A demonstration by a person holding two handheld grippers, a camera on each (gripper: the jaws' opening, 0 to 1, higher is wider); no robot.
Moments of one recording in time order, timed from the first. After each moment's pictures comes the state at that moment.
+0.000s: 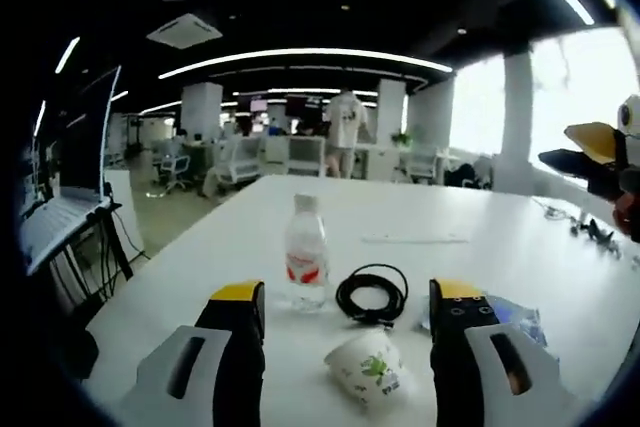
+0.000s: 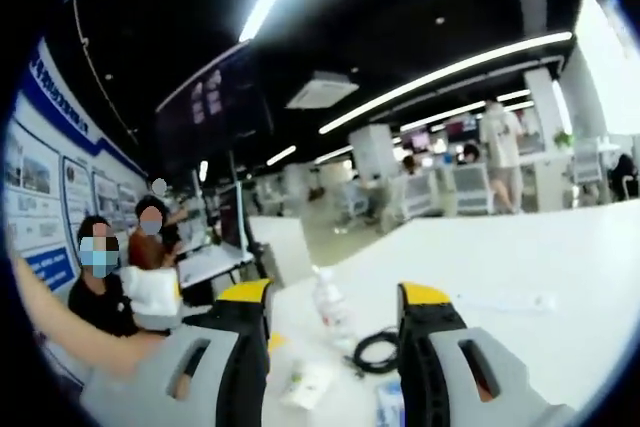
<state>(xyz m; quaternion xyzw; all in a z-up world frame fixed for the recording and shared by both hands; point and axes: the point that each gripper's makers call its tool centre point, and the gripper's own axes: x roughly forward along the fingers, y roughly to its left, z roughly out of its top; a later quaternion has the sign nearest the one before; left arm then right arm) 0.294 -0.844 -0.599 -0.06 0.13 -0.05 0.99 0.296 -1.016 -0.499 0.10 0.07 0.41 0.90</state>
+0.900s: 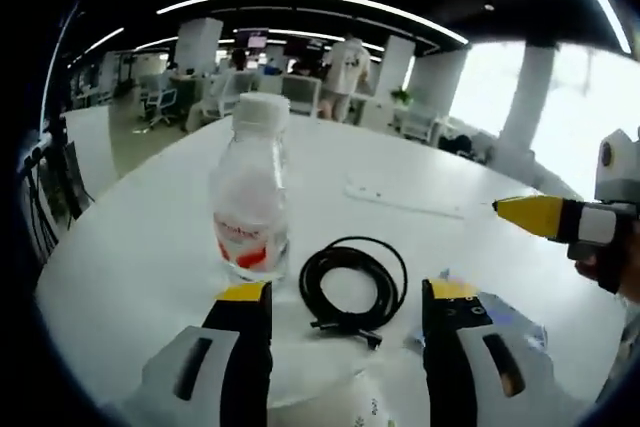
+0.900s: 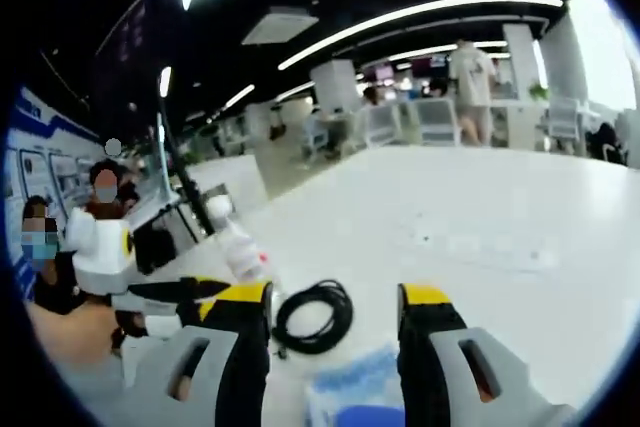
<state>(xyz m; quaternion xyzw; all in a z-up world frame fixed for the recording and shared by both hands) 0.393 -0.877 -0.696 -0.10 0.27 -0.08 0.95 0.424 -0.981 -0.648 0.05 0.25 0.35 0.90</state>
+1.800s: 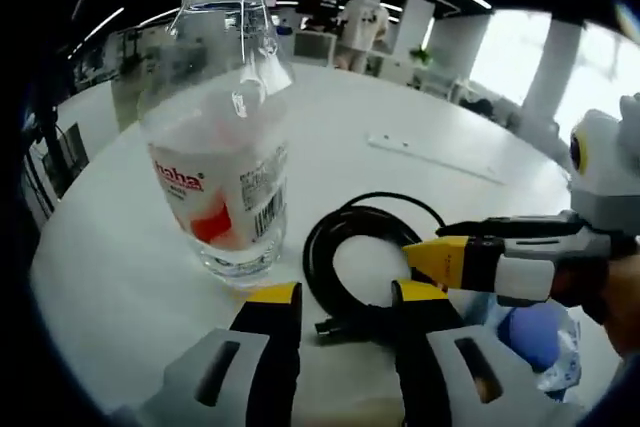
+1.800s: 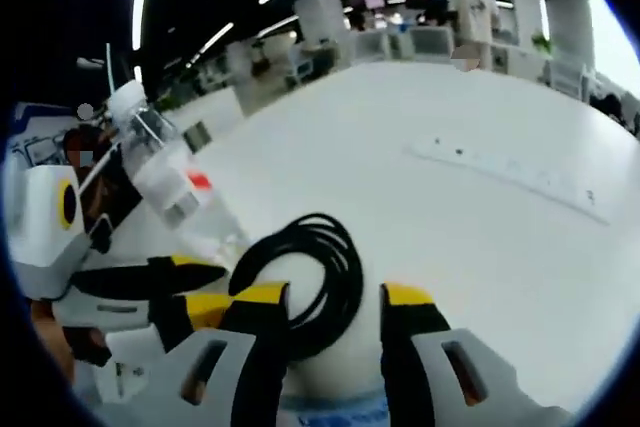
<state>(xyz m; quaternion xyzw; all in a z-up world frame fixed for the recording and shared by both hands) 0.417 -0.879 -0.754 -0.10 0.35 -0.05 0.93 0.440 -0.942 -0.751 -0.01 0.37 0.32 0.87</state>
